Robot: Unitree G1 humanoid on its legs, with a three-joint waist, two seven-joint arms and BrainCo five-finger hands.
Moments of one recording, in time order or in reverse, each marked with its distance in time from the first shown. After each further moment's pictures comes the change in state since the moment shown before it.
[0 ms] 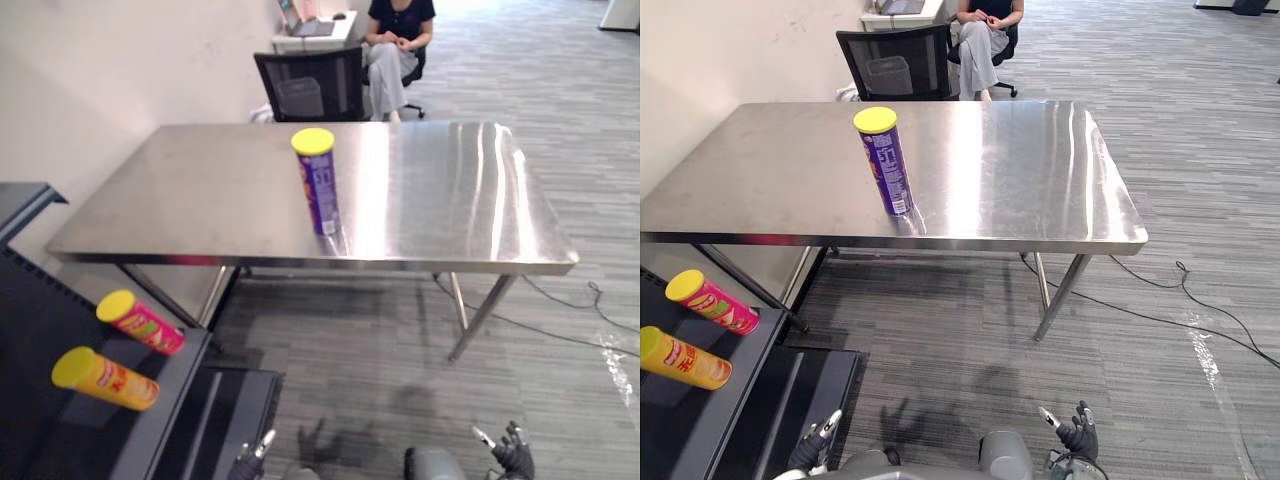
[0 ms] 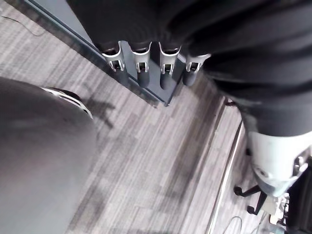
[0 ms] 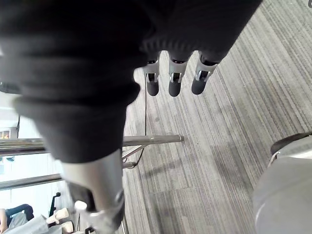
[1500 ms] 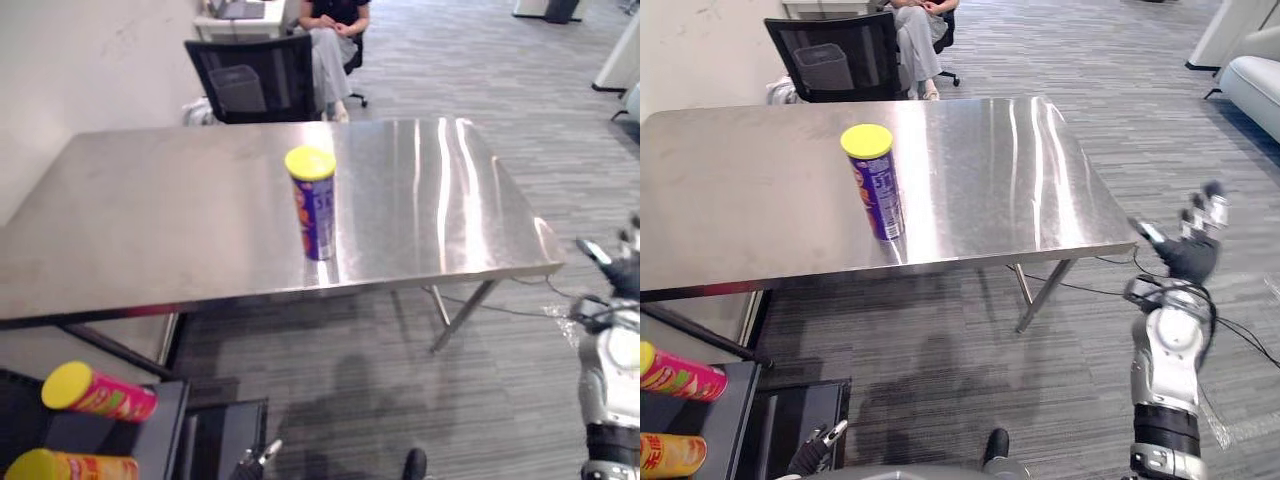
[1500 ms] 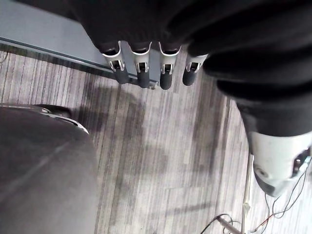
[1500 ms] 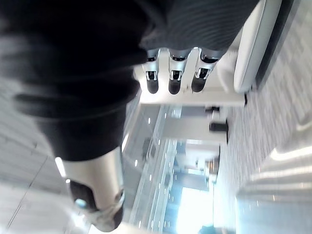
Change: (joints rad) left arm 0.039 0.039 0.006 -0.019 0.150 0.059 -0.015; right arm -0.393 -0.329 -0.157 -0.750 0.012 0.098 -0.021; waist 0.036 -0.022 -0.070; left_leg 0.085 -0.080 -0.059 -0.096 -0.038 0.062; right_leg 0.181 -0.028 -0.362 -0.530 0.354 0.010
